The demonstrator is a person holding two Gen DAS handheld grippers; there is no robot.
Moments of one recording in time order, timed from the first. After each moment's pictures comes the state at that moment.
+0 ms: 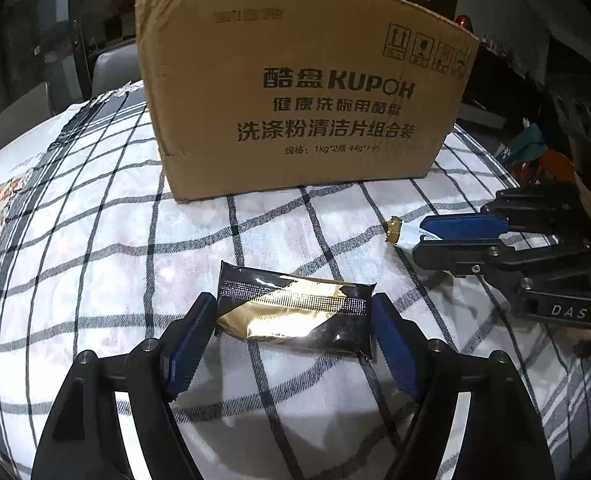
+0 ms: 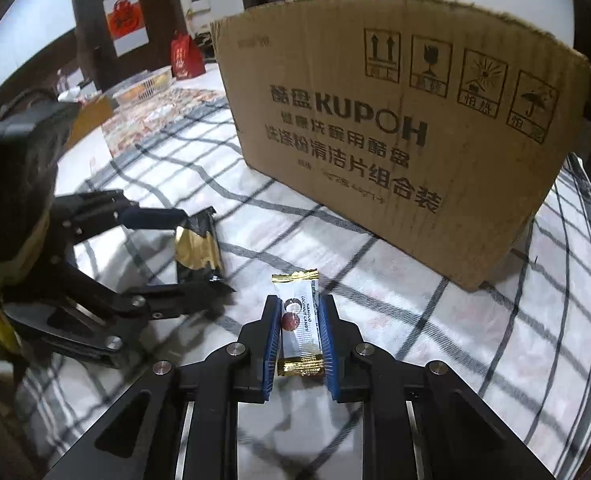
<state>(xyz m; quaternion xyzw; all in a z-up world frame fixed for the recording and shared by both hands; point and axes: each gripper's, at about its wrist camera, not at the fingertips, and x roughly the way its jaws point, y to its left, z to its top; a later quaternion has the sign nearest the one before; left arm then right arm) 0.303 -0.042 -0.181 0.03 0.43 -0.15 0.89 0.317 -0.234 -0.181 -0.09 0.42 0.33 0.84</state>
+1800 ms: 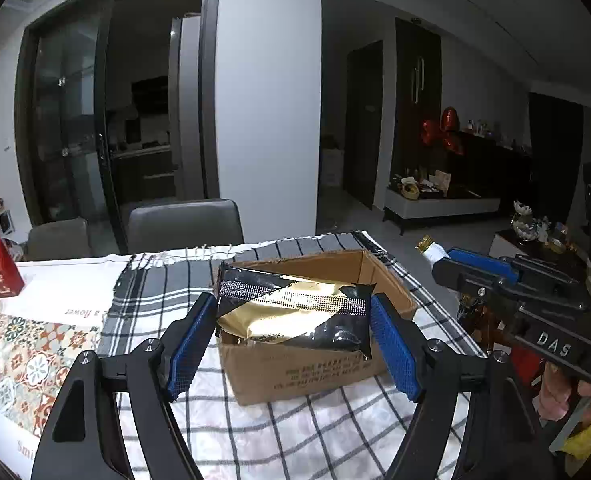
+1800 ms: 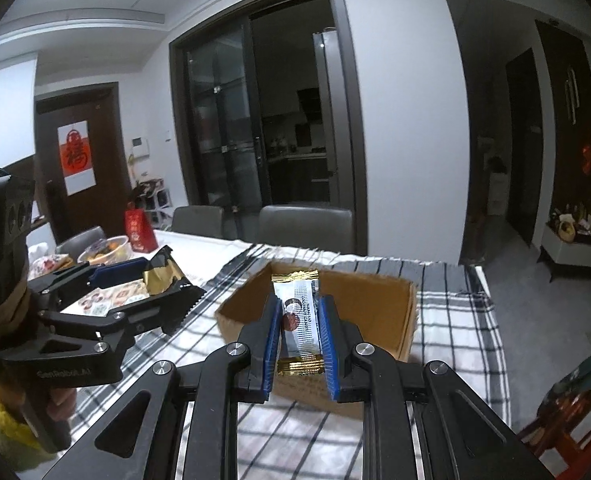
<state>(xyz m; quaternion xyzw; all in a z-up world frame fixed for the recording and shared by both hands) 0.304 -0.027 0.035 0.02 0.23 -0.15 0.96 0.283 -0.253 0.022 0.00 0.20 0.21 0.96</state>
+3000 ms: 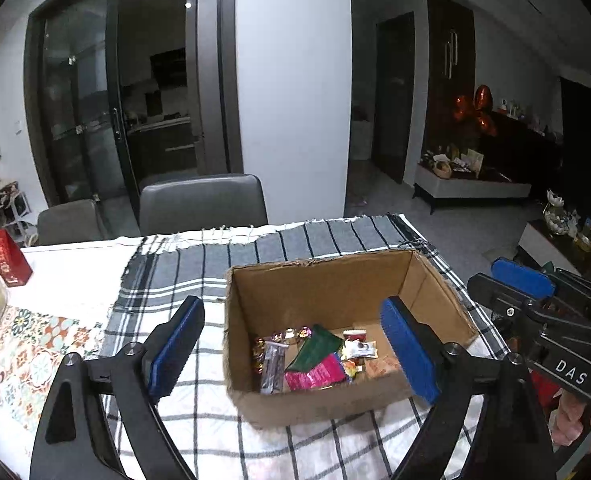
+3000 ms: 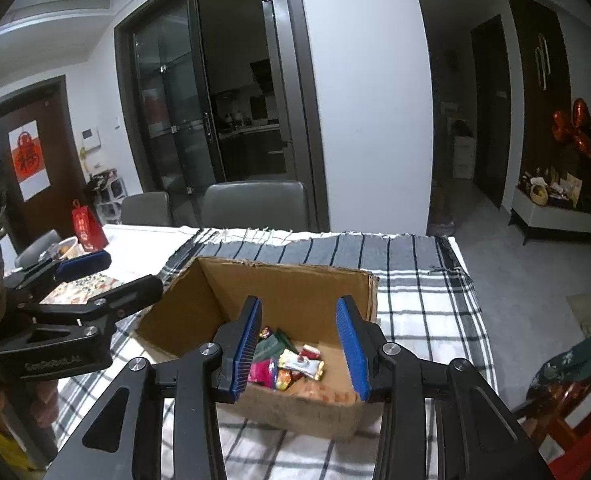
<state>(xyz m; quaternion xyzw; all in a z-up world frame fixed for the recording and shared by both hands) 0.371 -0.043 0.023 0.03 0.29 -0.09 0.95 0.349 -0.271 0.005 0.02 0.26 0.13 0.96</state>
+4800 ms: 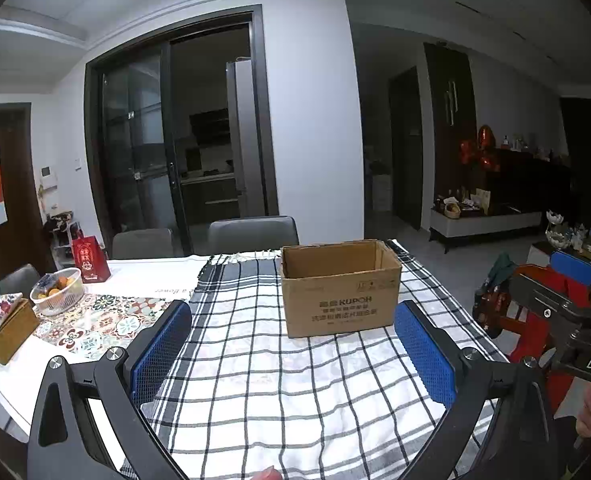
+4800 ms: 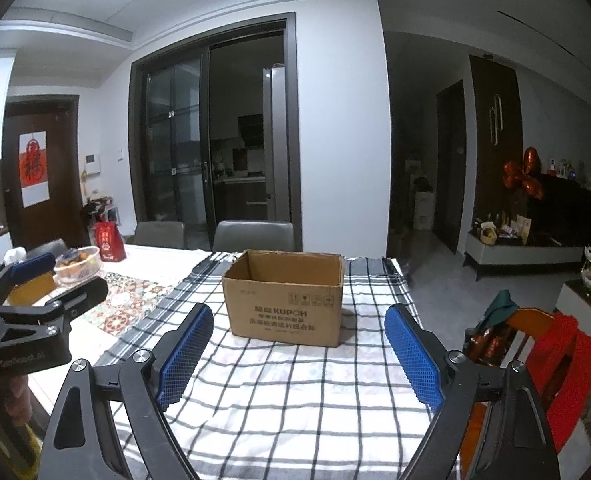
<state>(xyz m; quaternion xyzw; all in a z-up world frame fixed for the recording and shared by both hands) 0.063 -0.013 0.060 0.04 0.17 -0.04 0.98 0.051 -0.258 0.049 0.00 0.16 0.08 0.98</state>
